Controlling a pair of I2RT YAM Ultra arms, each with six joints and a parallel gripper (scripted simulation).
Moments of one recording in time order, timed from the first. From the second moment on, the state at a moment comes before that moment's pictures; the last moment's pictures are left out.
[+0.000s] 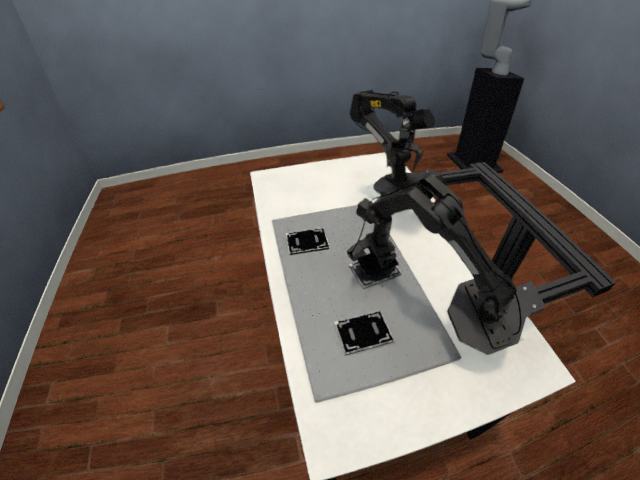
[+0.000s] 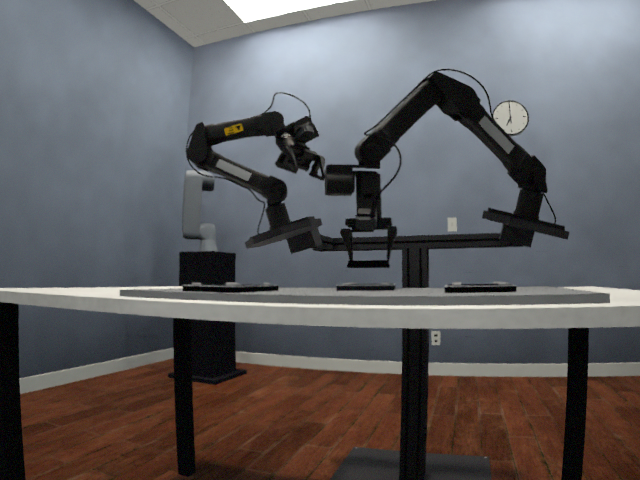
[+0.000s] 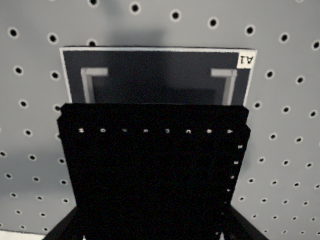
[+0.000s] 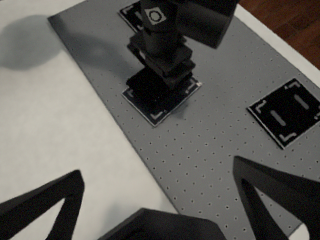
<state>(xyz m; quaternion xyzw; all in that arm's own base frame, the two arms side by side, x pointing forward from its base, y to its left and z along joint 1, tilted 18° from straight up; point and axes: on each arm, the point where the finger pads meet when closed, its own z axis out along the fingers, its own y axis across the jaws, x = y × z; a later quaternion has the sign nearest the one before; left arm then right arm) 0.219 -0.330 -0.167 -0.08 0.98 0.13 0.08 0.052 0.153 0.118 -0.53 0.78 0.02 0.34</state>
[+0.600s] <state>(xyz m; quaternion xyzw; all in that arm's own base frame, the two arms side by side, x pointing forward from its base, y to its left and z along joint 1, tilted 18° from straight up) 0.226 -0.327 -0.182 -0.09 0.98 0.13 0.08 0.052 0.153 0.118 -0.53 0.78 0.02 0.34</state>
